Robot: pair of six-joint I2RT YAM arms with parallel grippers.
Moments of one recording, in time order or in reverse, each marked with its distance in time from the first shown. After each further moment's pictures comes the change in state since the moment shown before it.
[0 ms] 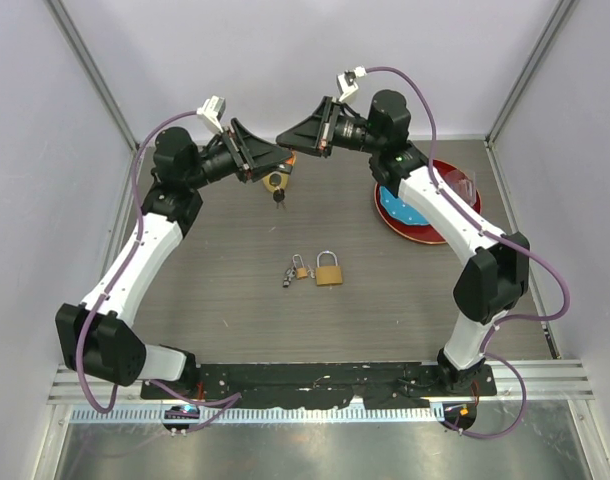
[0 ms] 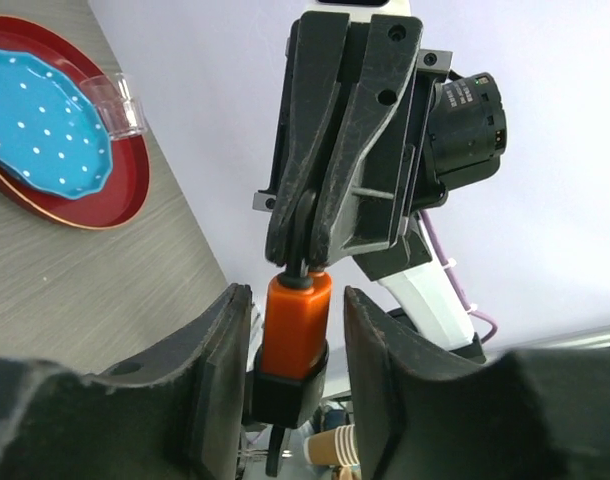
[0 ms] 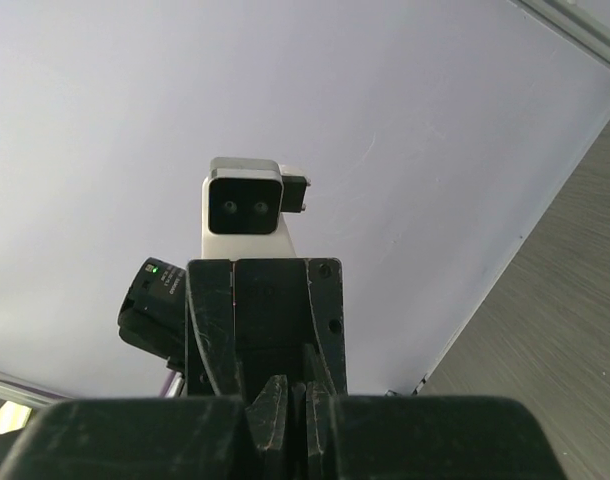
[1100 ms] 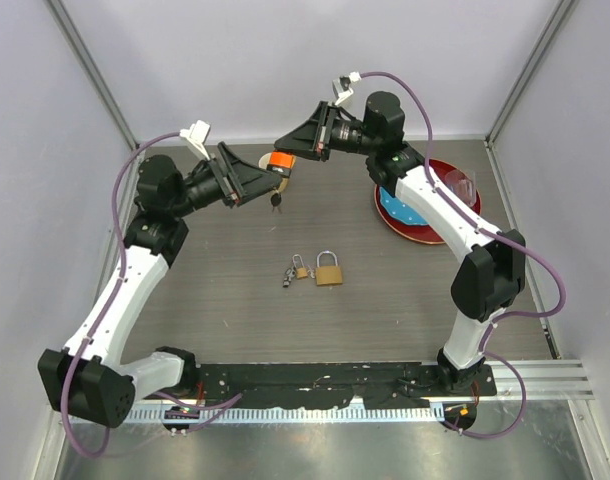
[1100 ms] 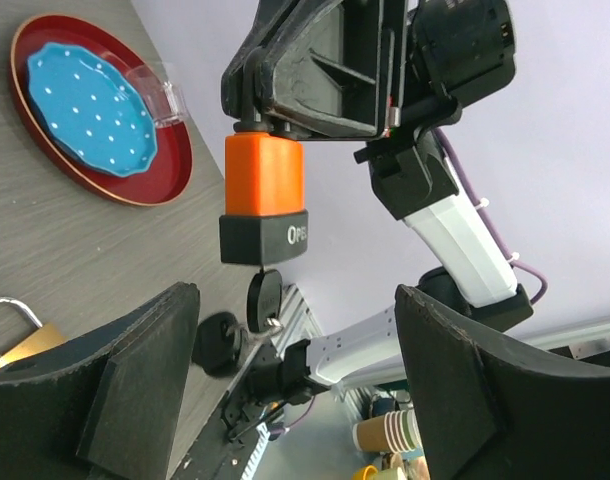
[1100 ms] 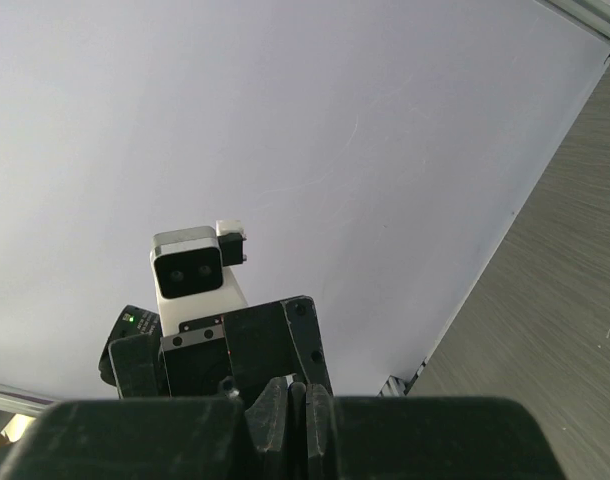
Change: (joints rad) left arm 0.047 -0.233 -0.160 -0.135 -0.023 0.168; right arm 0.004 0.023 0.012 -0.059 -0.009 0.003
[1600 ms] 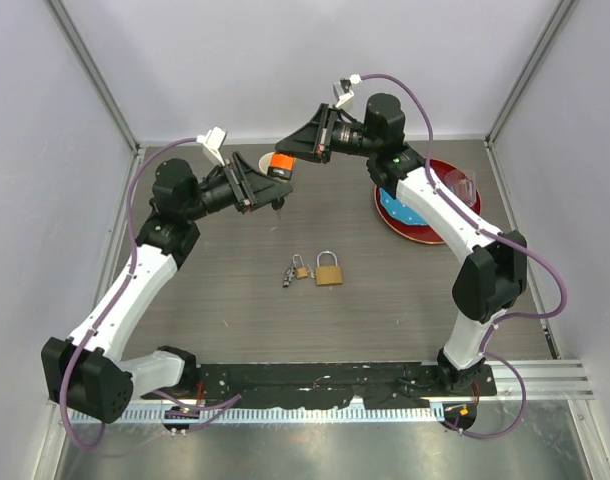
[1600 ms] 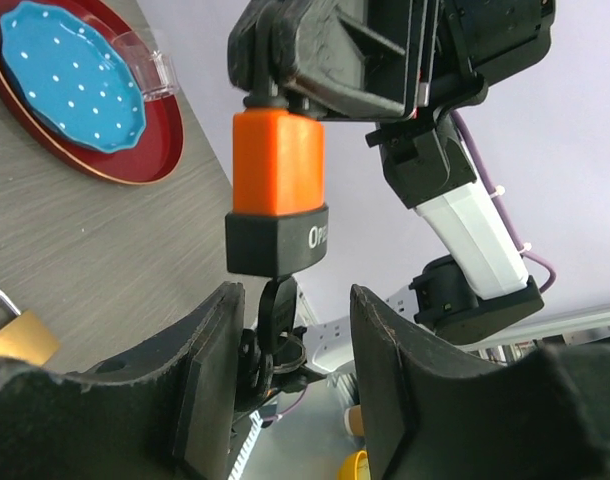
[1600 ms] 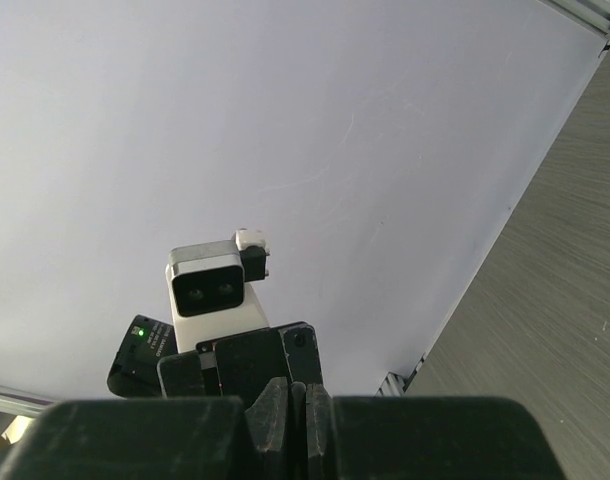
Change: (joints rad) left arm -0.093 0.050 -0.029 0.057 -0.029 -0.014; right arm 0.000 -0.011 -0.022 -0.001 0.001 0.000
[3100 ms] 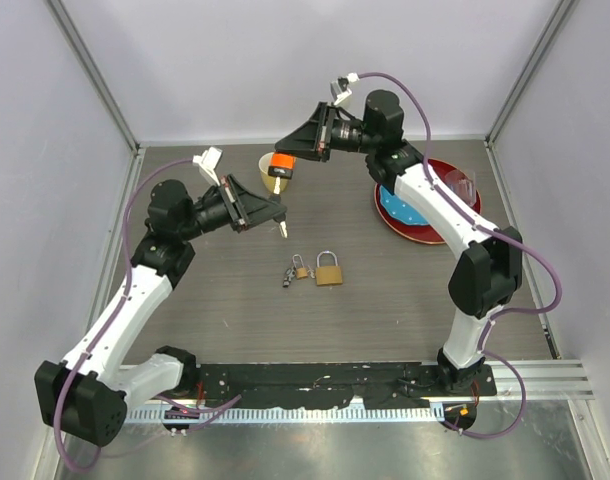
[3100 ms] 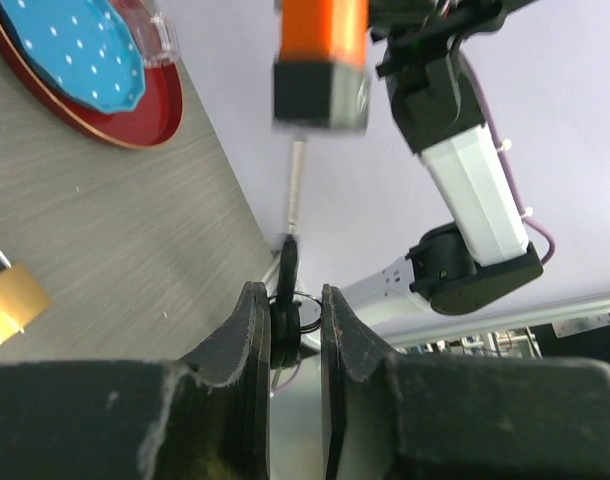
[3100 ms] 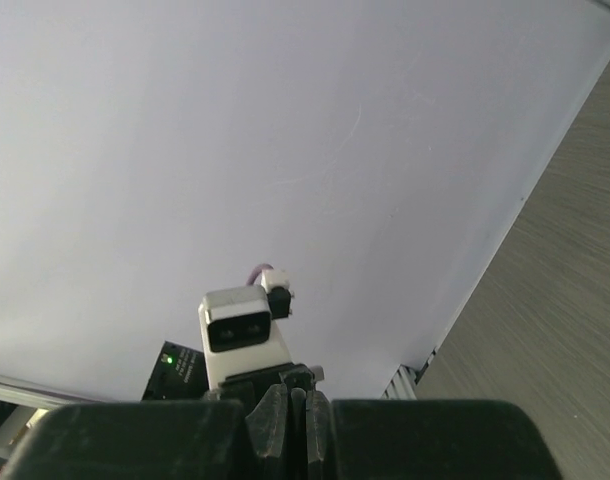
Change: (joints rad) left arm 0.001 -0.117 -0.135 0.002 0.001 -0.024; right arm -0.015 0.037 0.042 -0.014 -0.068 0.029
